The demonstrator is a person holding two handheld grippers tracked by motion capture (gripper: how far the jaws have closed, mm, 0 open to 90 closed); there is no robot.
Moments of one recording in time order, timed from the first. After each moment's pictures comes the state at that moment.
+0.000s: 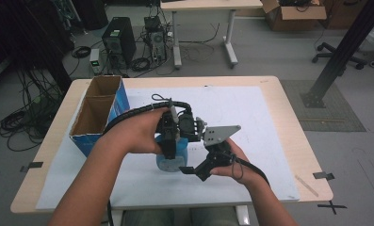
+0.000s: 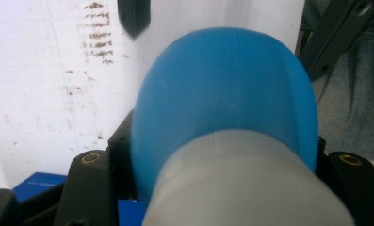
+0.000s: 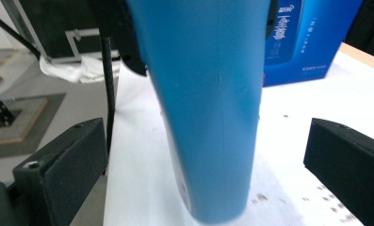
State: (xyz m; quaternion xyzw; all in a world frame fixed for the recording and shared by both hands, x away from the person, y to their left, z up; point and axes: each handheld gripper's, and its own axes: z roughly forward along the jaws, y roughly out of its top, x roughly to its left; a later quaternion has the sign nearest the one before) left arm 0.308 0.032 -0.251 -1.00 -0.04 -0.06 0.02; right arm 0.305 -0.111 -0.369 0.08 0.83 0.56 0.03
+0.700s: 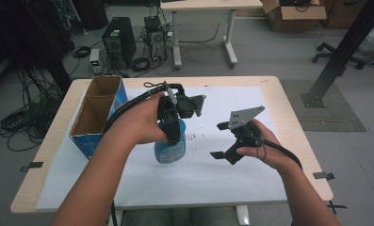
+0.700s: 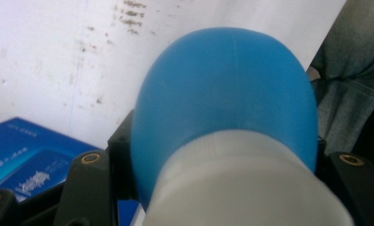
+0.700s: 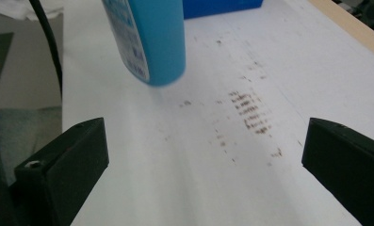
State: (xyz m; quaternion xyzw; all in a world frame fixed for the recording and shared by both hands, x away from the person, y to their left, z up) left arm 0.334 0.038 -0.226 -0.98 -0.21 -0.04 0.02; right arm 0.332 -0.179 -0.335 0.12 0.89 0.43 0.07
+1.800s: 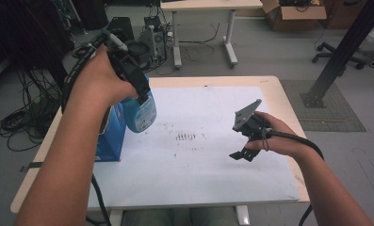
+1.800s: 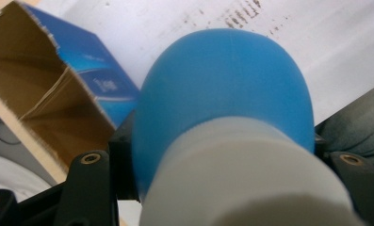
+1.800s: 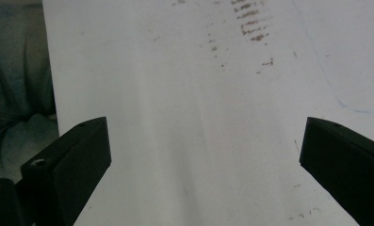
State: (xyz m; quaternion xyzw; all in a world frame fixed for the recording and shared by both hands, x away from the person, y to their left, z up) left arm 0.366 0.125 -0.131 -0.89 -0.46 -0.08 -0.05; right arm 0.349 -0.201 -0.326 0.10 0.96 0.26 0.05
